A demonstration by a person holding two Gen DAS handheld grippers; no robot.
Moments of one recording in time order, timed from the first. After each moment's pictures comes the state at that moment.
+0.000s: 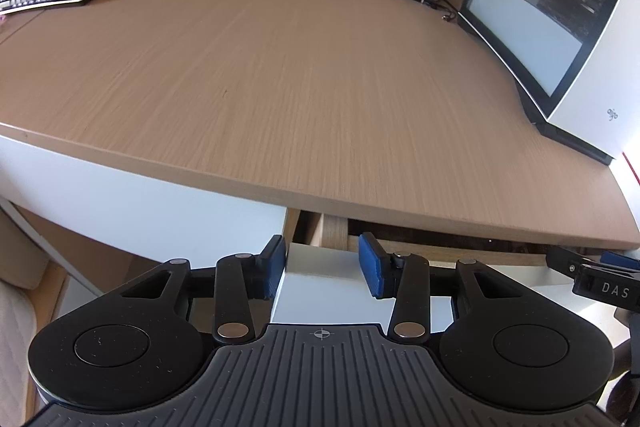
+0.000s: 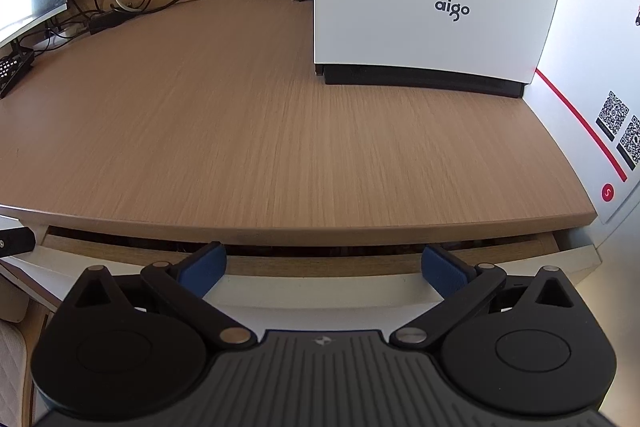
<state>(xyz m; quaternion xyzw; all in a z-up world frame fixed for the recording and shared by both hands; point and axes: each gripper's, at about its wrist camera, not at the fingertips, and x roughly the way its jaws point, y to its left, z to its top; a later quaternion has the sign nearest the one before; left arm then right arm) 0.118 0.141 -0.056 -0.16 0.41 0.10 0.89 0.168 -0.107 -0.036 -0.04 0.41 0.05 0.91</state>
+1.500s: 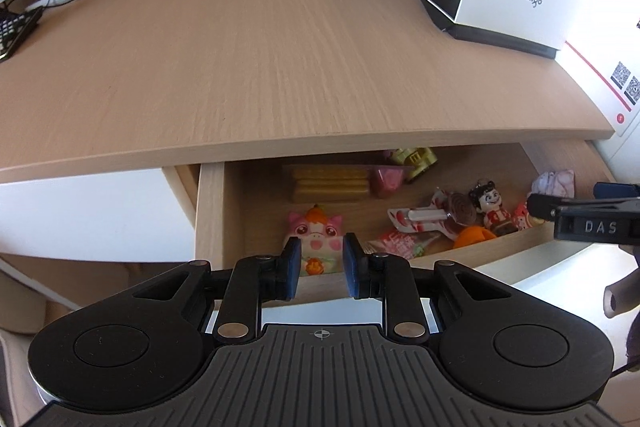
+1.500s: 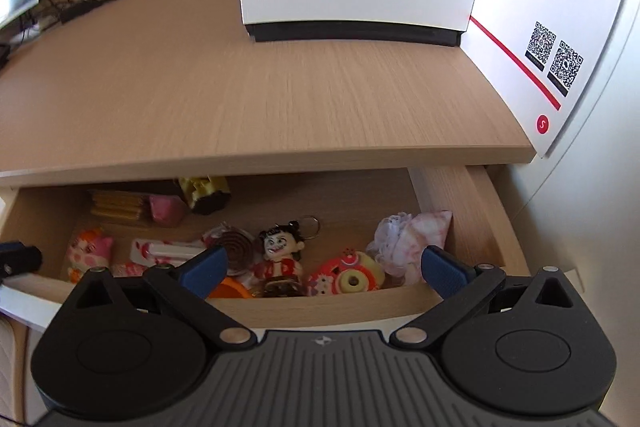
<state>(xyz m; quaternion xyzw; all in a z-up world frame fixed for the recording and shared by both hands) 0.116 0.063 -0.065 -0.05 0.44 0.02 0.89 0.151 -0.156 -0.053 -0.05 0.43 0.03 0.90</state>
